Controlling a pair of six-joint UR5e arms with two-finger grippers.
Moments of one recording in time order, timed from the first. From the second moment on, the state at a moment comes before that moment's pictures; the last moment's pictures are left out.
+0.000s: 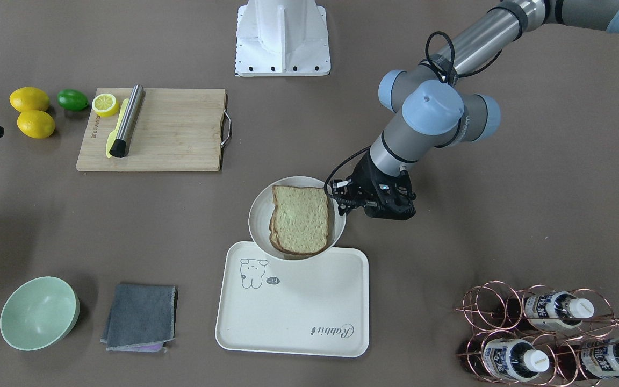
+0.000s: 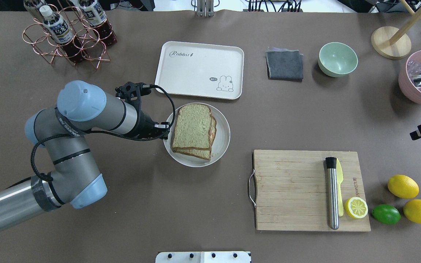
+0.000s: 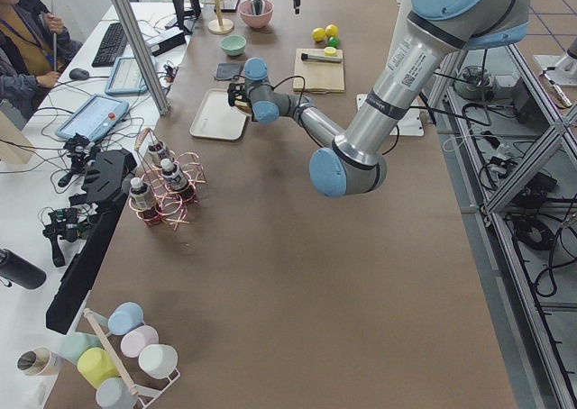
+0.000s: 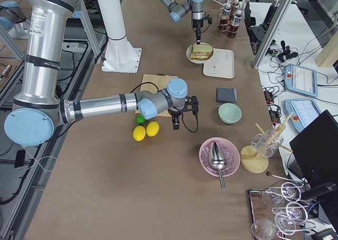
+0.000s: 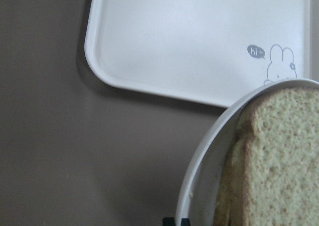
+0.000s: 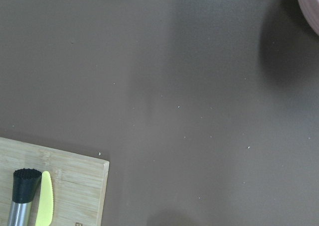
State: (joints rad) left arm -0.76 -2.28 -1.33 -2.15 -2.10 -1.22; right arm 1.18 -1.76 1.89 -1.22 2.42 0.48
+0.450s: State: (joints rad) left arm -0.82 -2.49 -0.97 -2.17 -2.13 -1.10; right arm 1.17 -1.76 1.89 -1.22 2.41 0.48
